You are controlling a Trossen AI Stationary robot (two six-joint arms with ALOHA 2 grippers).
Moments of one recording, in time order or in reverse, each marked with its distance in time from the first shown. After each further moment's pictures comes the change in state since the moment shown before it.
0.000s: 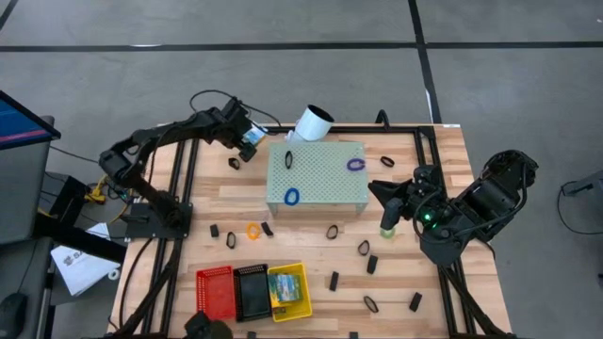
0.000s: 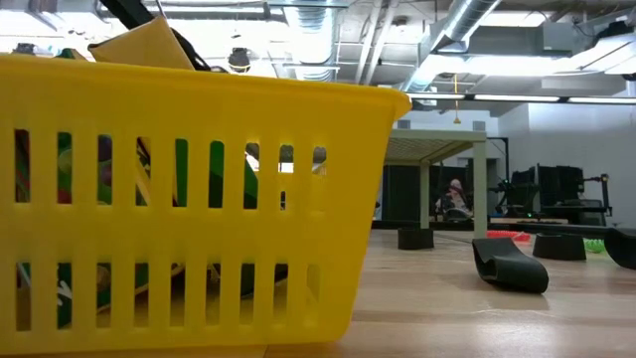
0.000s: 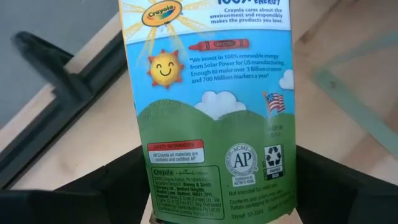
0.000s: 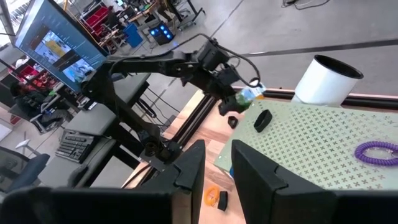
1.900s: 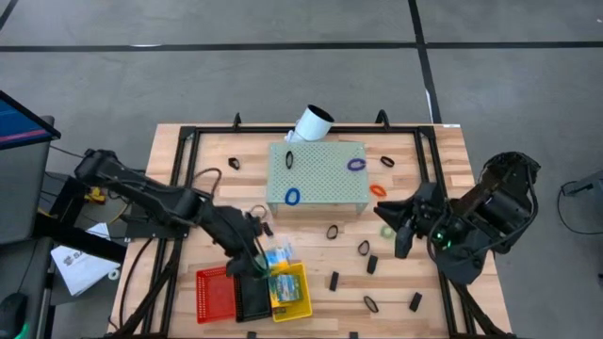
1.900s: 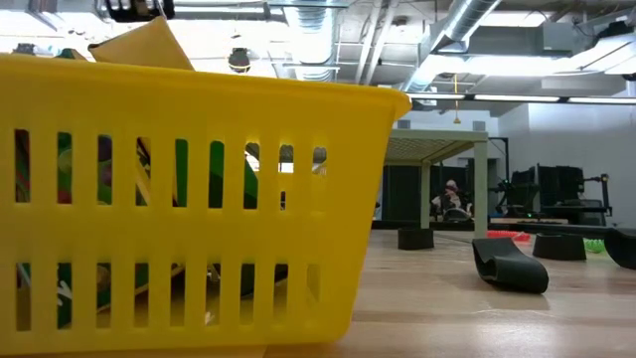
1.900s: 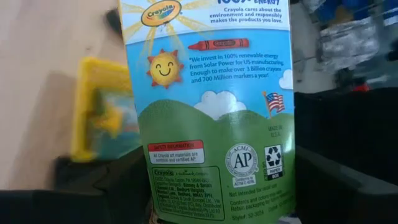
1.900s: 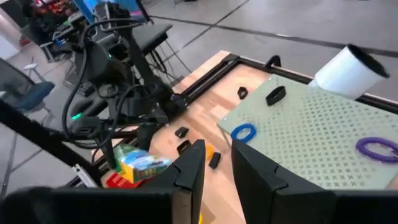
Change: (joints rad) left arm -1.219 -0.277 0.001 0.256 0.278 -0.943; right arm 0.126 0.000 -0.001 -0.037 -0.096 -0.167
